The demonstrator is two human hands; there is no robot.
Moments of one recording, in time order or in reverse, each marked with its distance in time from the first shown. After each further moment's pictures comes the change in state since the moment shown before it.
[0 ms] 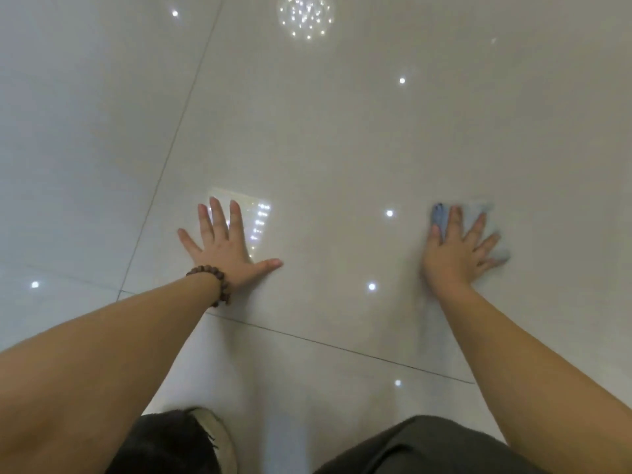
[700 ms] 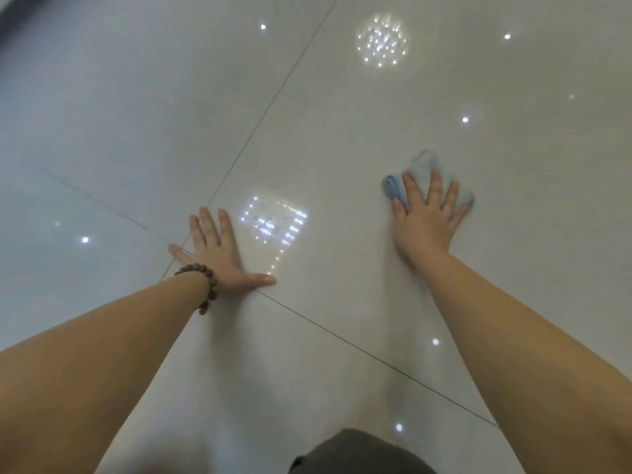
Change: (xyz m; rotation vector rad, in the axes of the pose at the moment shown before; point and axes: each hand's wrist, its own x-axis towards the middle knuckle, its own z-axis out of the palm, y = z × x) left_hand -0.052 -0.084 0.013 -0.182 -0.138 -0.248; right_hand -0.024 -0.129 0.029 -0.078 0.003 -0.623
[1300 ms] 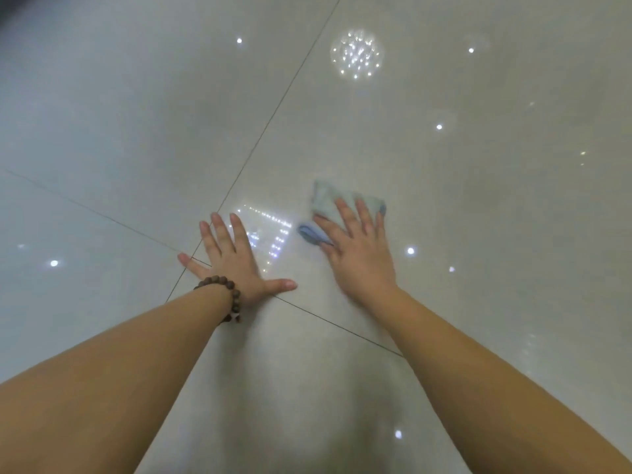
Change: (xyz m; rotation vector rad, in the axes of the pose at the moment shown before) left_hand 0.009 -0.008 0.012 -0.028 0.080 0.043; right_hand -0.082 -0.088 0.047 -0.025 0.005 -0.485
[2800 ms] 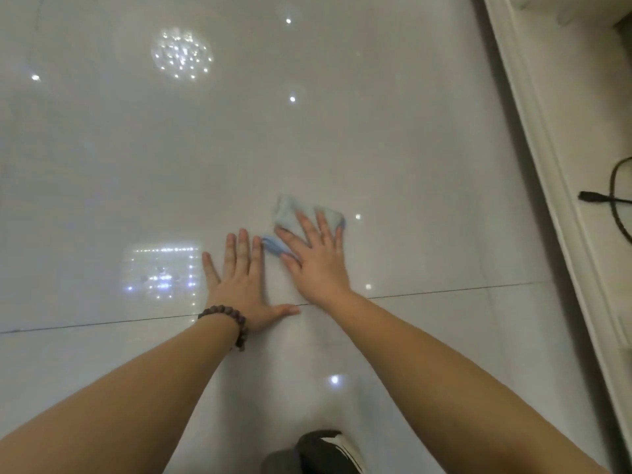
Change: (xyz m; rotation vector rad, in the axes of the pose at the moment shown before) left_hand -0.088 0.185 0.106 0.399 0.076 0.694; right_hand -0.170 0.117 -0.012 0.081 0.103 0.482
